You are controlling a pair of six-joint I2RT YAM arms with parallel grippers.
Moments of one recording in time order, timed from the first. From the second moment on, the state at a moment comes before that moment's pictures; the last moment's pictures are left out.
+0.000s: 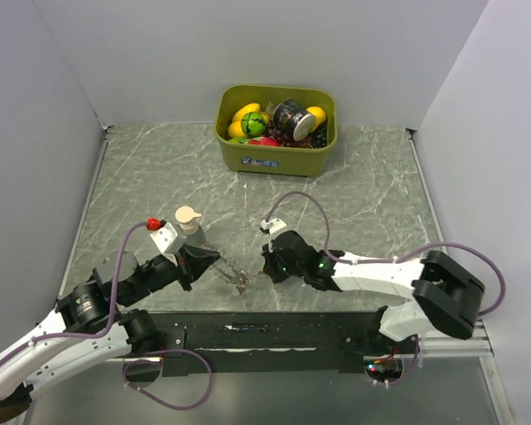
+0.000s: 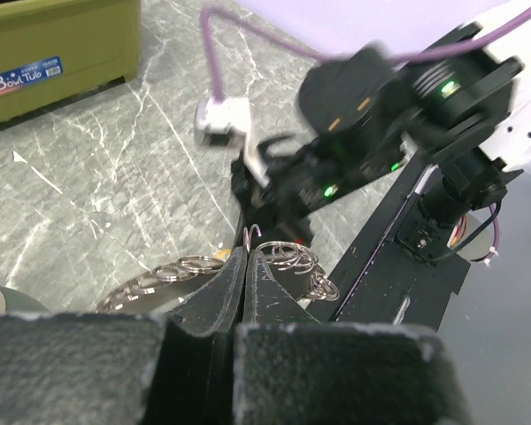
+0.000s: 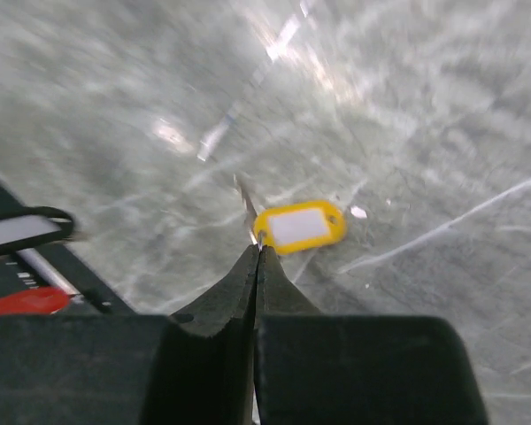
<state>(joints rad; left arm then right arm) -0.98 0.39 0.67 -0.35 -0.02 -0.23 1.01 1.40 0.64 0.00 0.09 0.43</state>
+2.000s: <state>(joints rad) -0.98 0.69 0.66 -0.22 0.23 -0.01 0.97 1.05 0.91 -0.32 -0.54 -0.29</state>
